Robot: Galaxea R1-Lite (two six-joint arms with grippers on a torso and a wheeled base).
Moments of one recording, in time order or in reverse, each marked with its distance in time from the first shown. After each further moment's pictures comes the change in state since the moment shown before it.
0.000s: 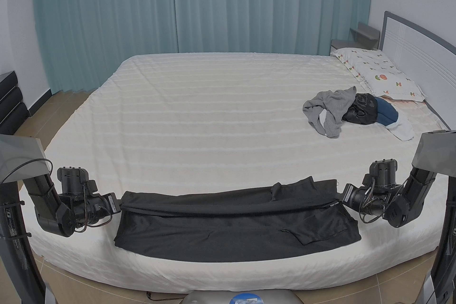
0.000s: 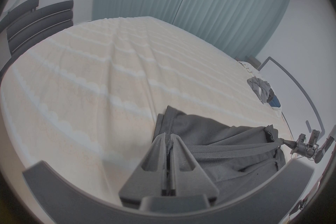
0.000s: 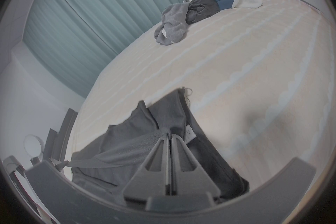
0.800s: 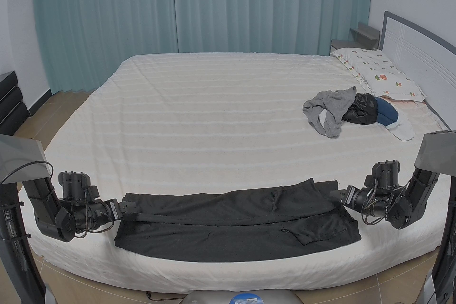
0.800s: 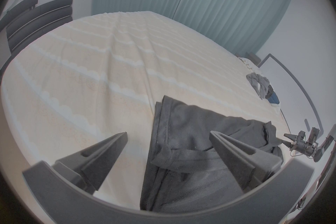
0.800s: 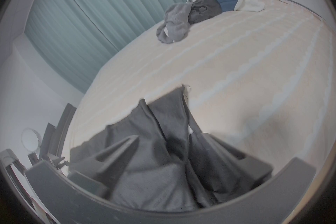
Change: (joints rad) left arm -0.027 -0.019 0.058 0.002 0.001 -0.014; right arm 0.000 -0.021 0.040 -0.015 0.001 -0.042
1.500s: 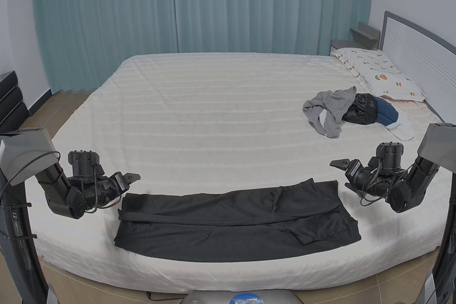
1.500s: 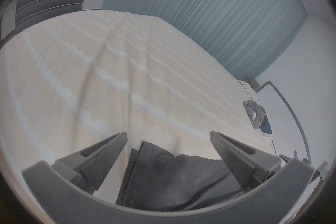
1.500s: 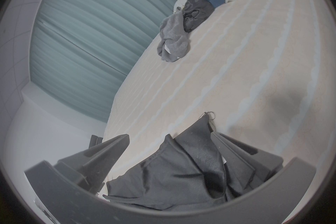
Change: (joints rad) left arm -0.021 0.063 -0.297 0.134 -0.001 -0.221; right arm -0.051 0.007 -0.172 0.014 0.111 0.299
